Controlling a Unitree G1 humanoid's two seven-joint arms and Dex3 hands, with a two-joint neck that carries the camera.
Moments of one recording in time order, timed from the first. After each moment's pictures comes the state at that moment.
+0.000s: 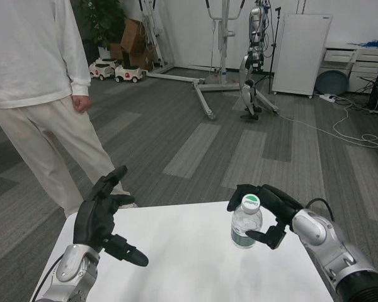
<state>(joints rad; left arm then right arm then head) -0.47 0.26 -0.72 0.87 -0.89 -0.81 0.02 -0.22 -0.47 0.01 0.43 -0.37 -0.39 0.22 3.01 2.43</state>
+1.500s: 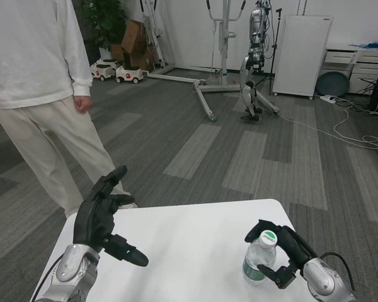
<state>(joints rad) -0.47 0.25 -0.71 0.87 -0.89 -0.81 0.02 -0.27 -0.39 -0.01 1.12 -0.42 -0.76 -0.10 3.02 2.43</state>
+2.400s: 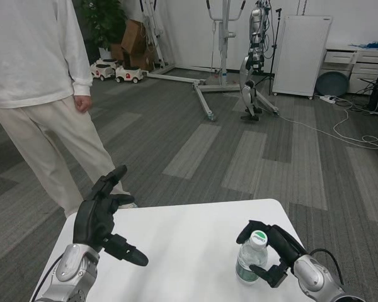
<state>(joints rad) -0.47 0.25 -0.71 0.87 -0.89 -0.81 0.02 -0.31 -0.36 -0.01 1.16 -0.48 -0.76 -0.10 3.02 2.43</state>
